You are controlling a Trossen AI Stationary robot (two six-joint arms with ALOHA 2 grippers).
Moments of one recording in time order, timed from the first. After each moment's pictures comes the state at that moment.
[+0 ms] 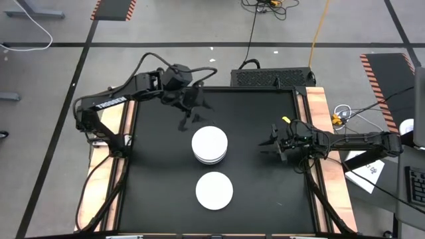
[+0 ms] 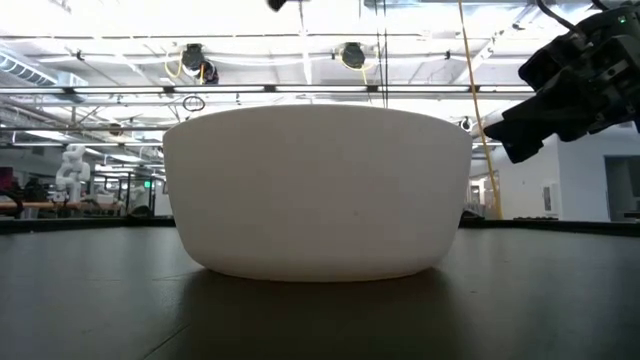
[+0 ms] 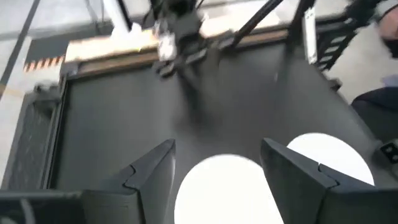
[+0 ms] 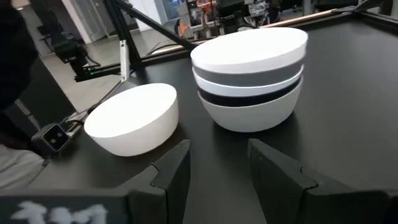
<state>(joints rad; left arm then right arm) 0.25 1.55 1.79 -0.88 0.38 0.33 -0.15 0.47 0.01 0.26 -0.32 0.20</state>
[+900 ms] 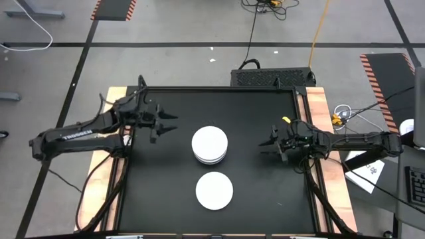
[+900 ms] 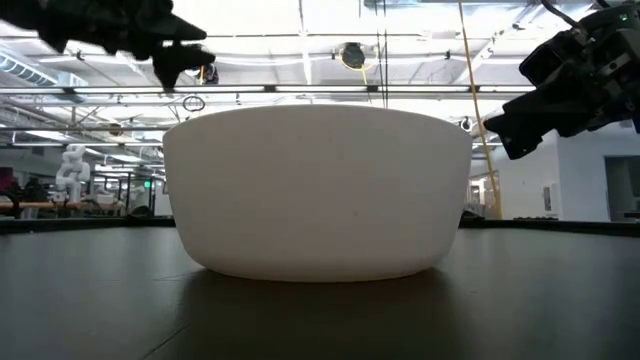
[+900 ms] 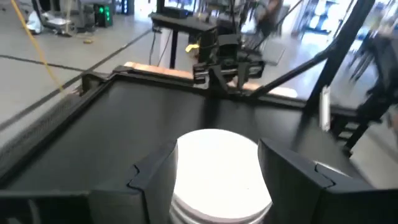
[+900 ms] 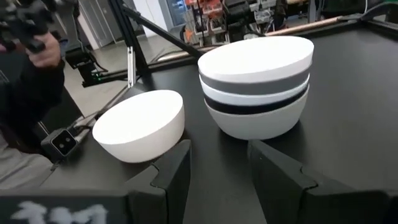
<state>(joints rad) 0.39 0.69 0.53 -0.03 0.39 -0.08 -0.15 0.47 0.01 0.29 -0.35 0.20</state>
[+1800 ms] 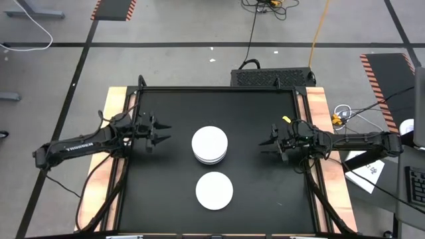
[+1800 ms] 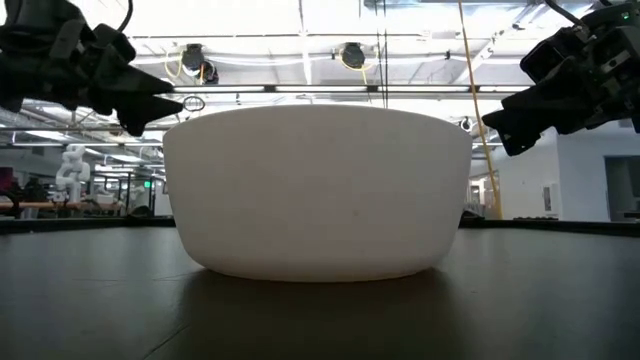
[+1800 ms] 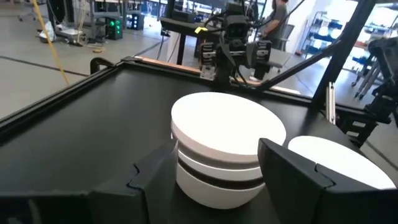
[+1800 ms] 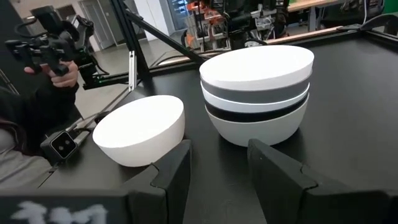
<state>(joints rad) 0.39 0.36 0.11 0.14 0.36 -0.15 -0.15 0.47 0.01 0.31 -0.35 0.19</state>
